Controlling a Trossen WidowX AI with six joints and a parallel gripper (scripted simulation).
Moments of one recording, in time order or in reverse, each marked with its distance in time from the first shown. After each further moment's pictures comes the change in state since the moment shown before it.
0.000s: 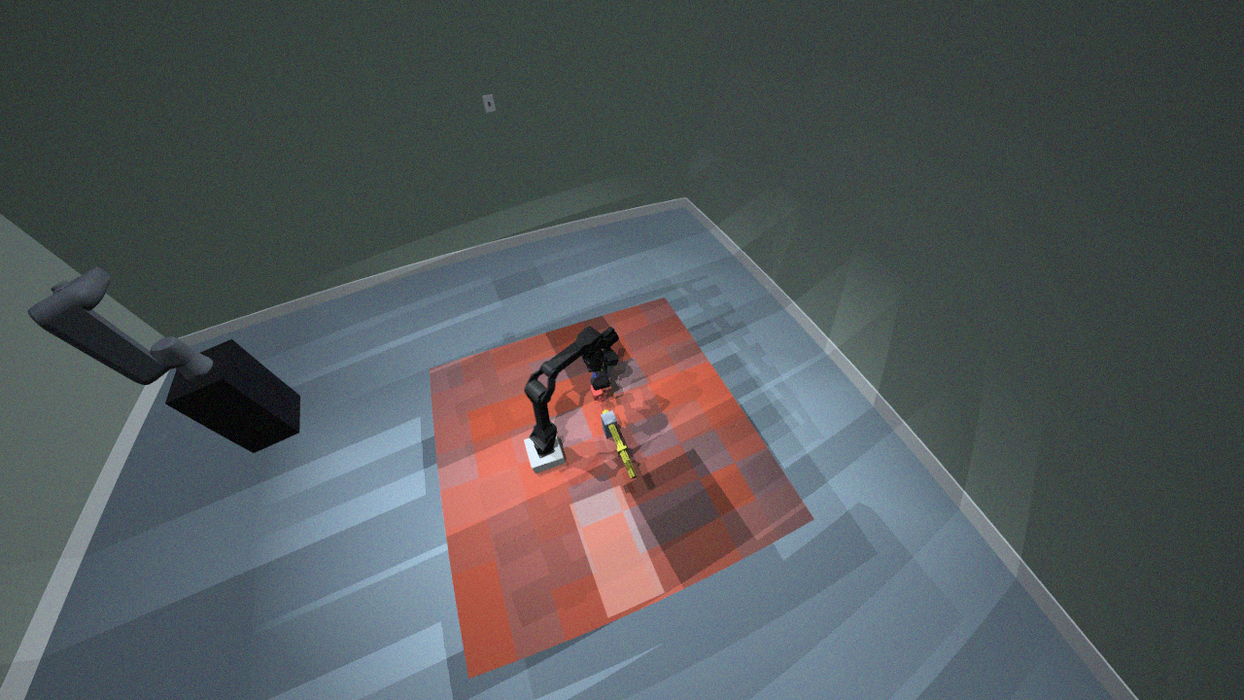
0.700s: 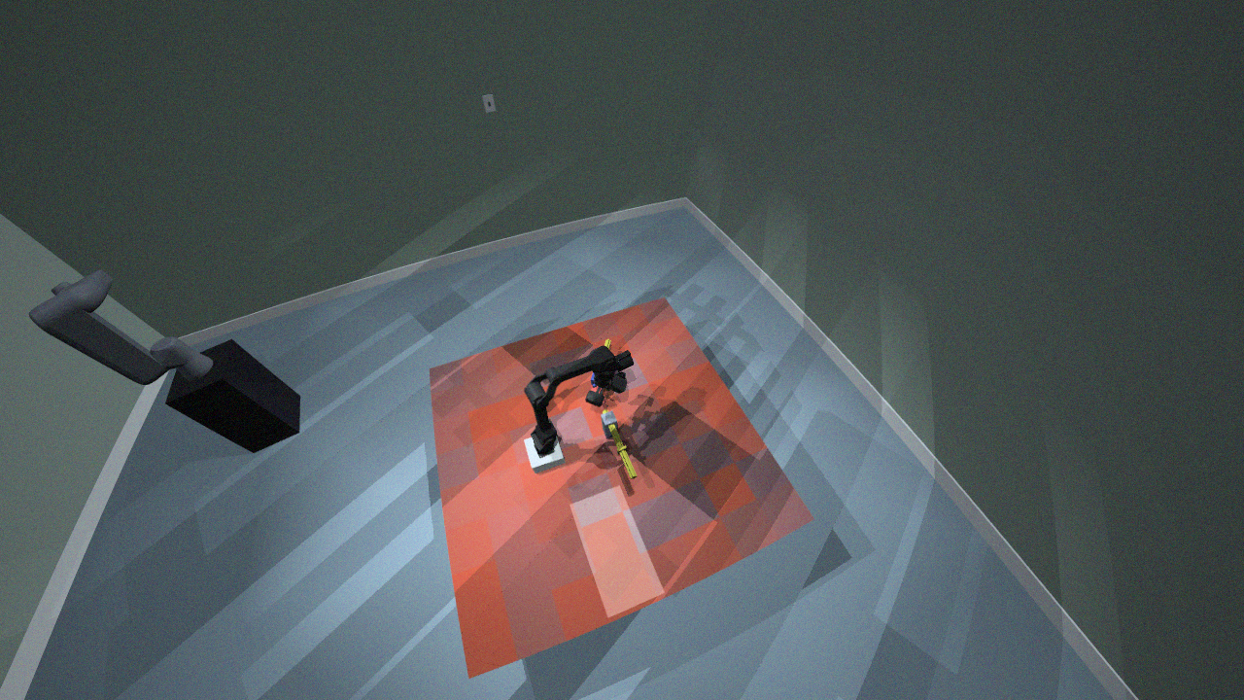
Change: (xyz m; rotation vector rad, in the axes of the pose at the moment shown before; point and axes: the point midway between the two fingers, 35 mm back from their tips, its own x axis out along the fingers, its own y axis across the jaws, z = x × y) arm 0.029 -0.041 0.006 0.658 0.144 0.161
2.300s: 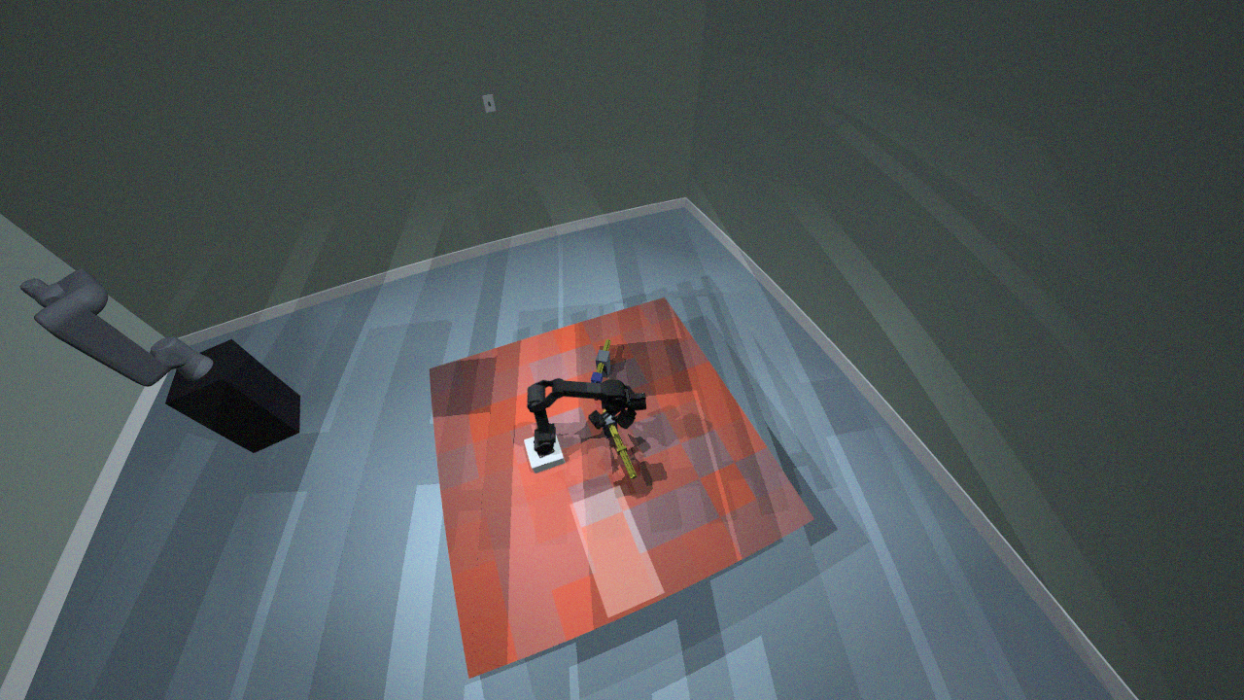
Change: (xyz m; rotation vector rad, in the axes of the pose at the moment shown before) arm 0.005 -0.065 0.071 0.517 0.079 0.207
